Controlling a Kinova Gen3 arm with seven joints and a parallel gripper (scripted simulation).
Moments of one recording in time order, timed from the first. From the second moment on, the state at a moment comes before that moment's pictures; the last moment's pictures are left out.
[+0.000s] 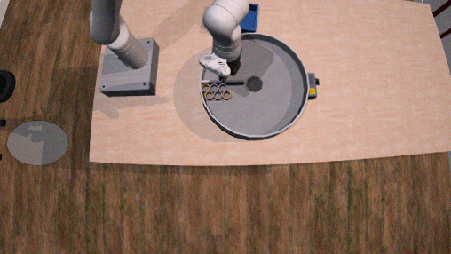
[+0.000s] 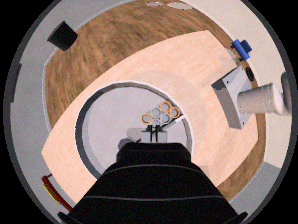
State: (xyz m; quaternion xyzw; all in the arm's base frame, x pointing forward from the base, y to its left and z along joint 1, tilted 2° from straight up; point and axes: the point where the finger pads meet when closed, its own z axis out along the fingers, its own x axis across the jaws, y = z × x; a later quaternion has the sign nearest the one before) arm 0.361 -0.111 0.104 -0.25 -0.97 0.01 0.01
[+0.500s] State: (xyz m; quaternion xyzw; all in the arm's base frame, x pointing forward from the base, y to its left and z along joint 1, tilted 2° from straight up) arm 0.363 -0.113 0.099 -0.13 -0.99 0.01 0.01
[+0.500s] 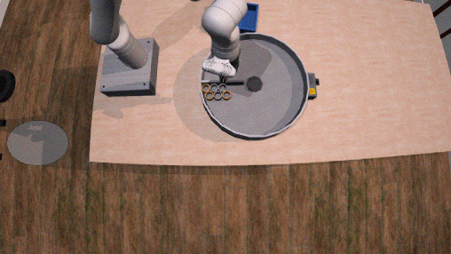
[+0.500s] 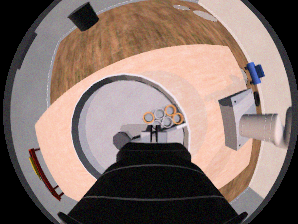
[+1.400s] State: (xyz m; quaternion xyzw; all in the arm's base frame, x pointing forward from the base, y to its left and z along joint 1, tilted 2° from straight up) arm 0.367 -0.117 0.092 0.06 -1.00 0.01 0.01
